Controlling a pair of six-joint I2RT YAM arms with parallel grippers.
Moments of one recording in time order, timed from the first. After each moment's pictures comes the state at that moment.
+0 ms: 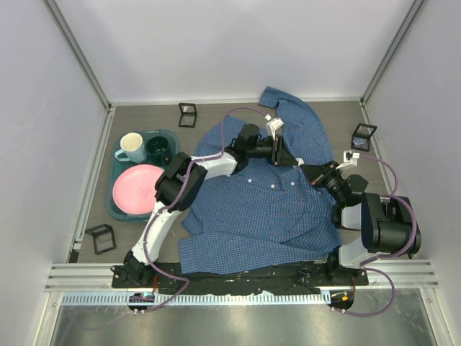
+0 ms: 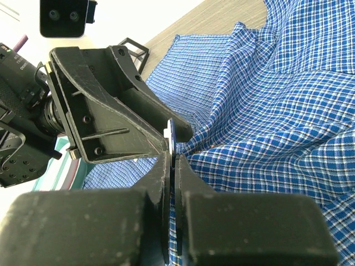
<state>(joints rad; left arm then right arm) -0.73 2.38 1.68 0.53 0.75 -0.68 -0.14 1.51 0.21 1.26 -0.60 0.76</state>
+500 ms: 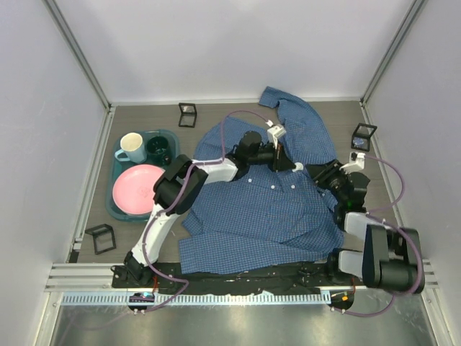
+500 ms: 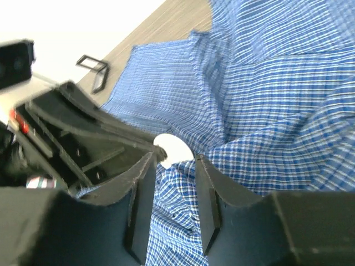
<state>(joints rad) -0.76 2.33 1.59 0.56 0.66 -0.51 -0.14 1.31 0.22 0.94 -0.47 0.72</state>
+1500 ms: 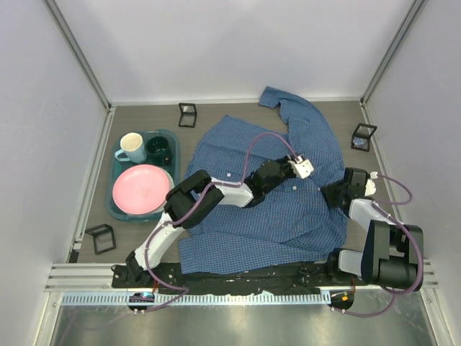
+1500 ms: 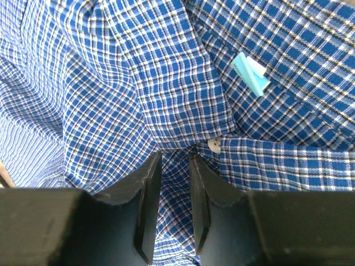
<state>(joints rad) -0.99 2.32 1.44 0.89 -0.10 0.56 -0.18 1.26 0.42 -0.02 0.00 1.04</state>
